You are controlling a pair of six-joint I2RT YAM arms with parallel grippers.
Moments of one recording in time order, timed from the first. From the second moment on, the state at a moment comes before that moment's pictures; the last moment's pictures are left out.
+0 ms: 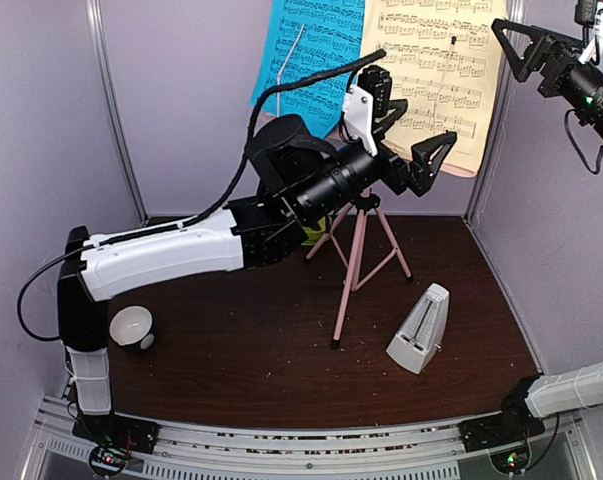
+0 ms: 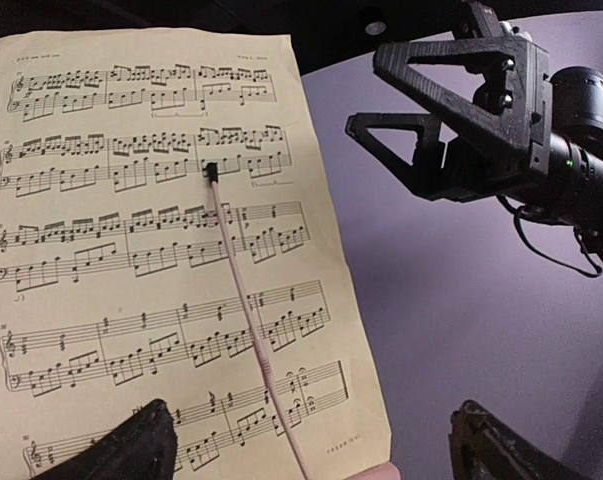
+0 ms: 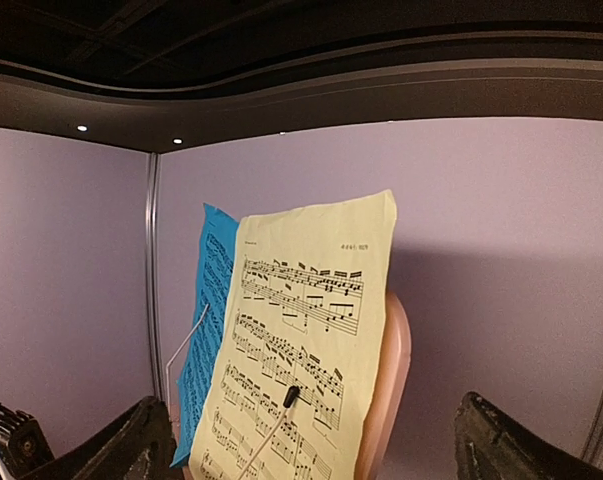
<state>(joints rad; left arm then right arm) -1.19 1.99 1.97 0.53 0.00 0.13 0.58 1.11 1.87 -0.35 0.05 -0.08</state>
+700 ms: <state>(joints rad) -1.05 1.33 1.22 0.14 -0.22 -0.17 0.58 0.79 1.65 -0.59 0.12 0.12</state>
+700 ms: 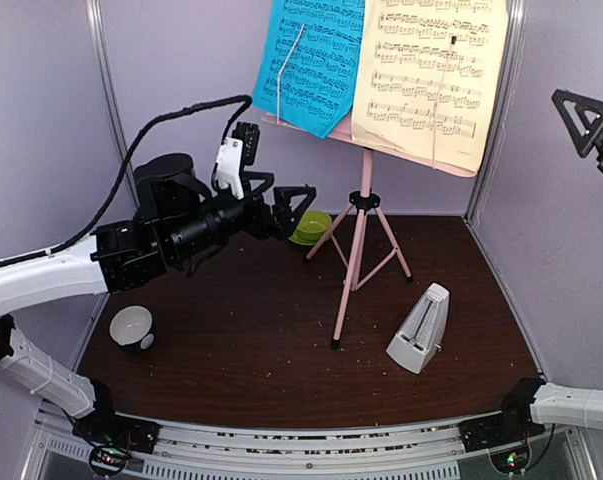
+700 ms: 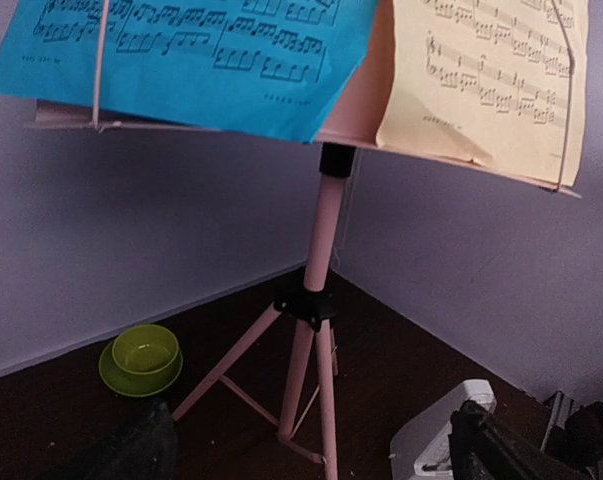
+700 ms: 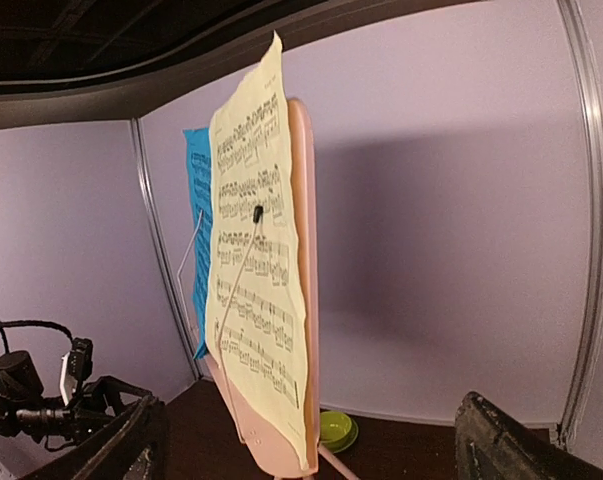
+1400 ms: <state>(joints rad) -1.00 1.26 0.99 -0.06 -0.14 -0.35 0.58 0.84 0.99 -0.93 -0.03 0.29</state>
